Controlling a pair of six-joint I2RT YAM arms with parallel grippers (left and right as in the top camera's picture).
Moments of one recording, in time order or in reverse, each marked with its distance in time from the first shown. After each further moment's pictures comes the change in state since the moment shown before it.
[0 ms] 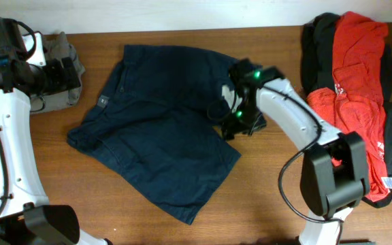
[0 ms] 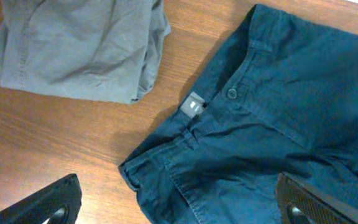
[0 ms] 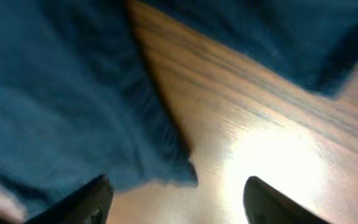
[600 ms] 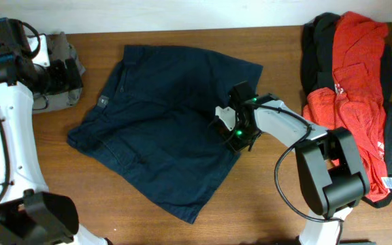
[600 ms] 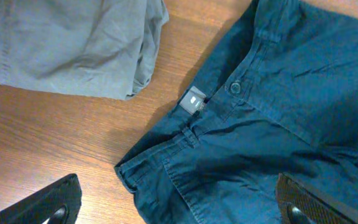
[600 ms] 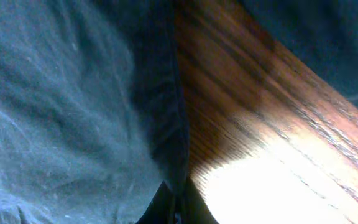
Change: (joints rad) left arm 0.000 0.058 0.000 0.002 0.006 0.003; right arm -0.019 0.003 -0.243 0.295 -0.098 -0.212
